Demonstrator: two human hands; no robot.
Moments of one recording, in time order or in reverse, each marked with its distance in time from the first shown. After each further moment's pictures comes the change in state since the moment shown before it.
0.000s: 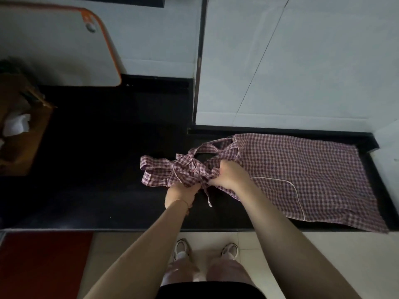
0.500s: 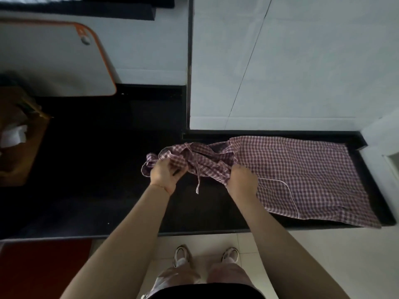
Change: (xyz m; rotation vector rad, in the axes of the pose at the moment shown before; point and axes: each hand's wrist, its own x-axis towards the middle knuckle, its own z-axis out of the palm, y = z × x) left_hand 0.000 0.046 -0.048 -1.183 -0.182 0.146; right_hand -0.012 0.040 0.025 -0.157 0.486 0.120
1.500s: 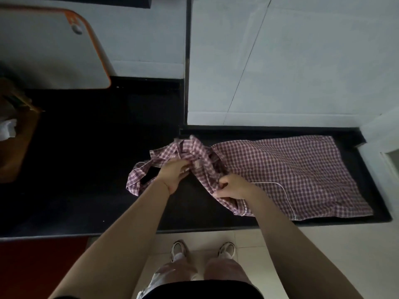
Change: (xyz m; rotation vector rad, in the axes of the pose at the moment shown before) left_hand 0.021 -0.022 0.003 0.421 -0.160 -0.056; right_hand 0.007 0.018 -0.002 0.444 -0.750 -0.121
